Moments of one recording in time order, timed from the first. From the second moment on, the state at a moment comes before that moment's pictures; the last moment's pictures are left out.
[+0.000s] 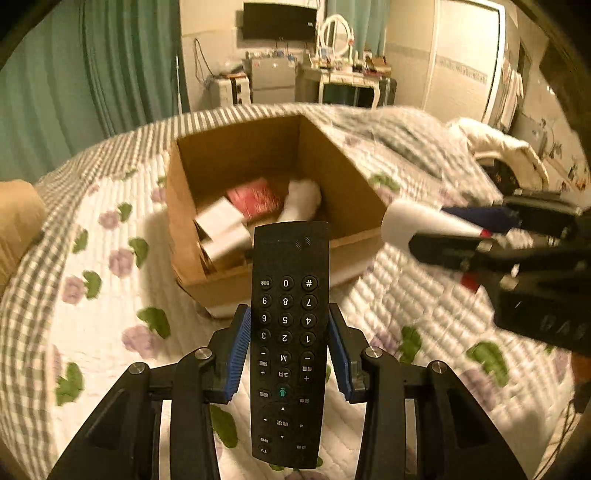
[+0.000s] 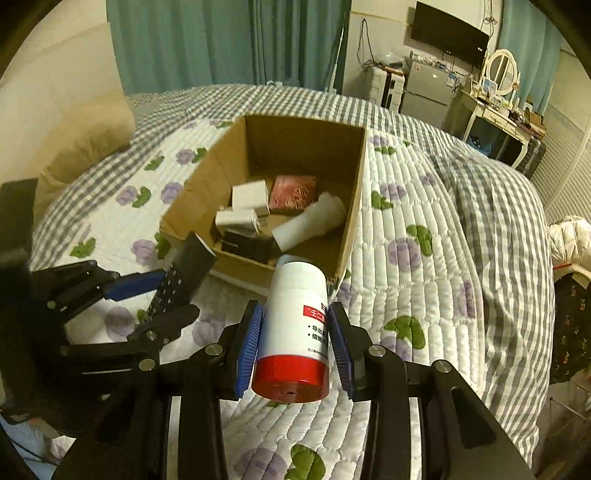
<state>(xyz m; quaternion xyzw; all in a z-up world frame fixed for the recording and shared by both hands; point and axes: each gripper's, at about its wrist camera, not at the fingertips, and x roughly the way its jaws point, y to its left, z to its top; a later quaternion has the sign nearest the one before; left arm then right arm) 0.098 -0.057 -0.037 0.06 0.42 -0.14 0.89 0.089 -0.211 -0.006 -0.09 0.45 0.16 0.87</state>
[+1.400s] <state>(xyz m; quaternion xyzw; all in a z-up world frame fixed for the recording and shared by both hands) 0.294 -0.046 -0.036 0.04 0.44 -0.07 0.89 0.274 -0.182 0.022 -0.09 0.39 0.14 0.91</state>
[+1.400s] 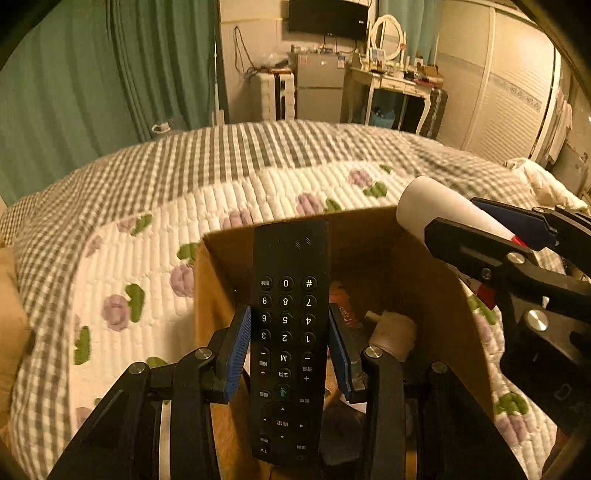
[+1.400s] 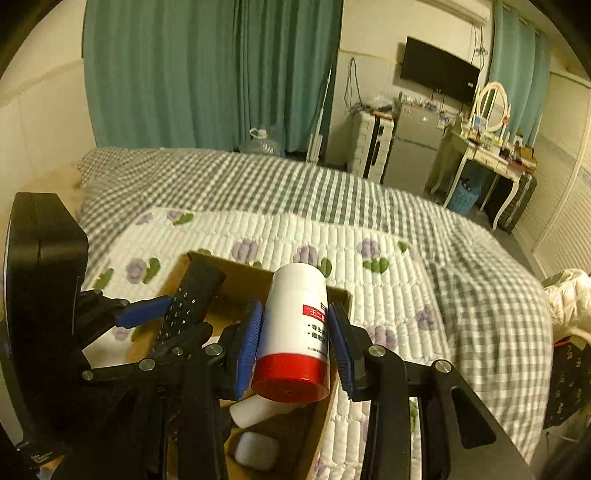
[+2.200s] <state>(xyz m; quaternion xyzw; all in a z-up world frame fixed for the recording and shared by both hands) 0.275 -0.044 0.002 0.05 0.41 -0.05 0.91 0.252 -0.199 0.053 -0.07 0.34 0.14 0.93</state>
